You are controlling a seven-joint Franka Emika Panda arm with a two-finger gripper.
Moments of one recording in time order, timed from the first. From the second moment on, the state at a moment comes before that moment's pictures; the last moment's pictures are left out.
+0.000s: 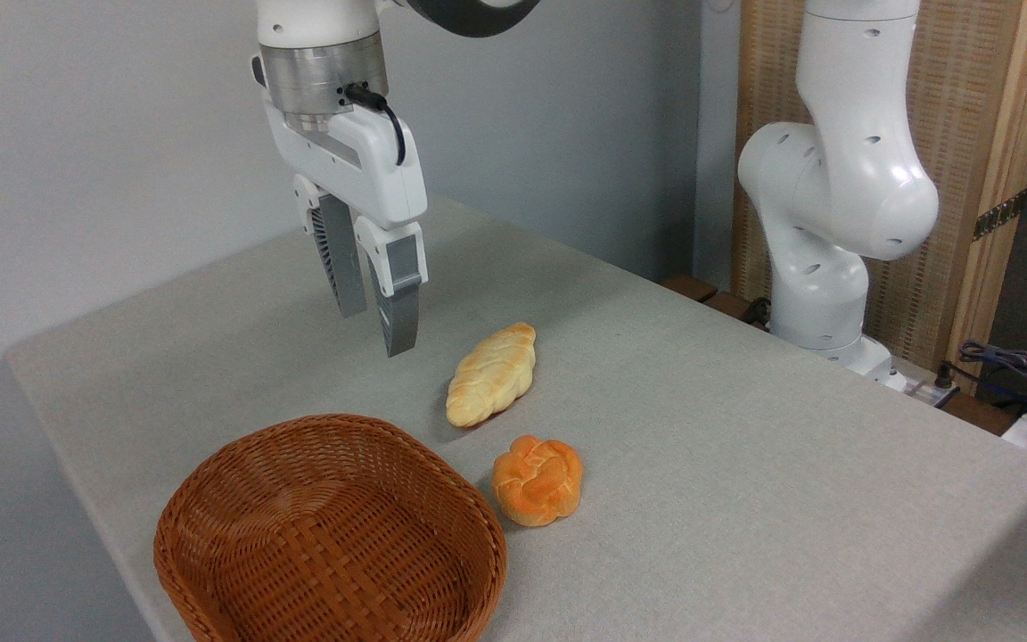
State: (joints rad) arm -0.23 -0.07 0.05 -1.80 -0.01 1.80 0.66
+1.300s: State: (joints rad) arm -0.23 -0.07 0.05 -1.80 -0.01 1.79 0.66
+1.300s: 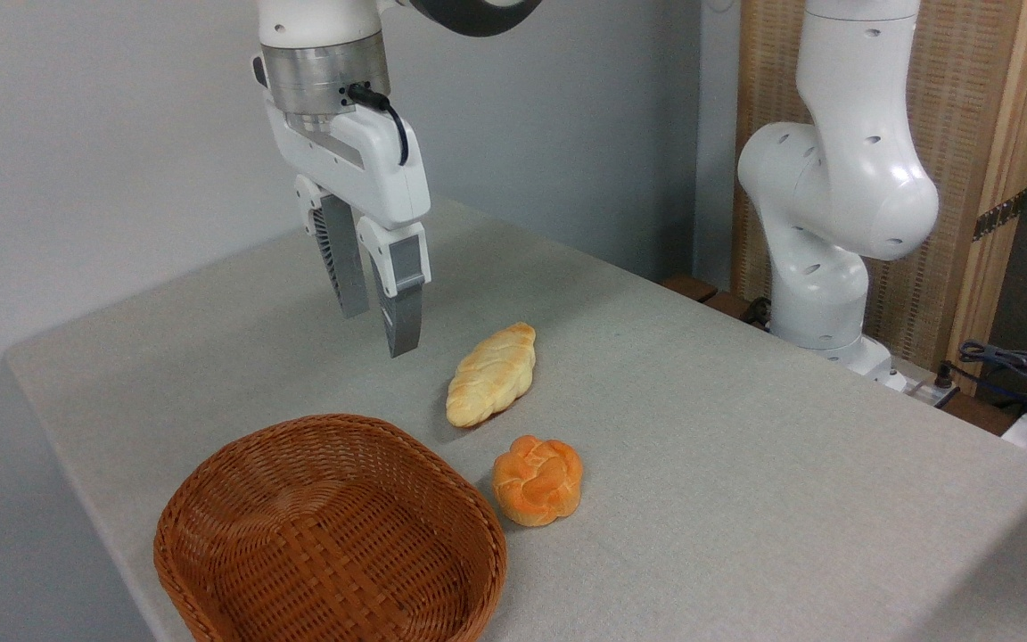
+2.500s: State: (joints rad) arm -0.23 -0.08 0.05 -1.80 -0.01 1.76 0.66
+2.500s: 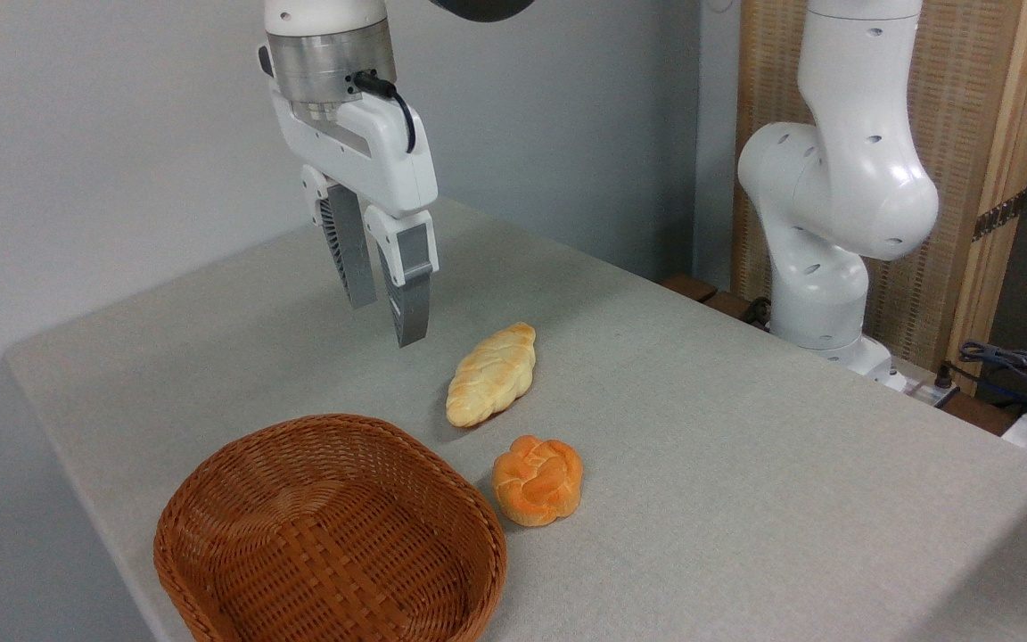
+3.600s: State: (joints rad) arm -0.21 -0.08 0.23 -2.04 0.05 1.77 0.93
